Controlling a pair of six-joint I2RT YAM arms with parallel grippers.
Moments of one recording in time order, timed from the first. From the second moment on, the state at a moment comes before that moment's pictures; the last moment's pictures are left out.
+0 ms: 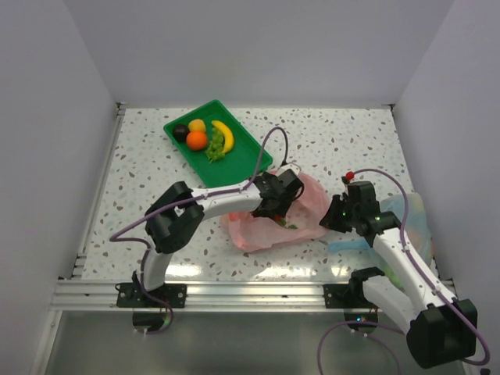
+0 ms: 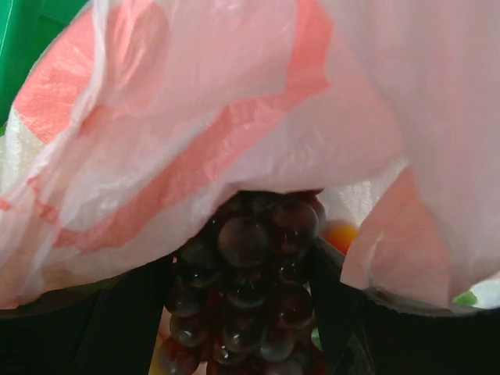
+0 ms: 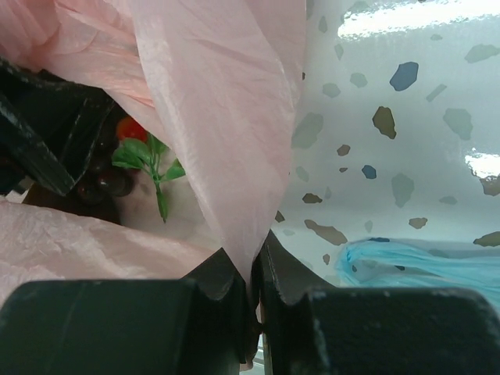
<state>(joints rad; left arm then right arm) -1.00 2.02 1.48 -0.51 -0.42 -0.39 0.22 0.89 0.58 -0.61 -0.17 0.49</state>
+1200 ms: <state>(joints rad) -0.88 1.64 1.62 -0.52 -0.20 -0.38 0.22 0.91 0.58 -0.61 -0.17 0.49</state>
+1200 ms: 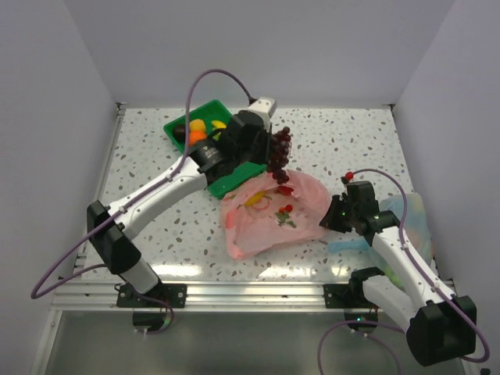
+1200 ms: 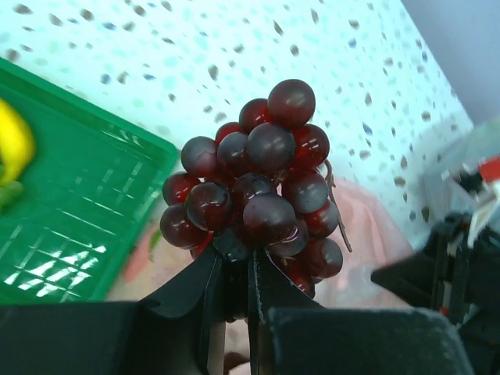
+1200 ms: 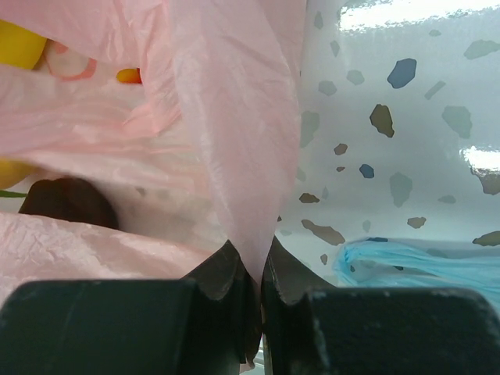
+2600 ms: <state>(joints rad) -0.60 1.65 1.55 -0.55 -0.28 -0.31 0.22 0.91 0.58 -0.61 -0.17 0.49</state>
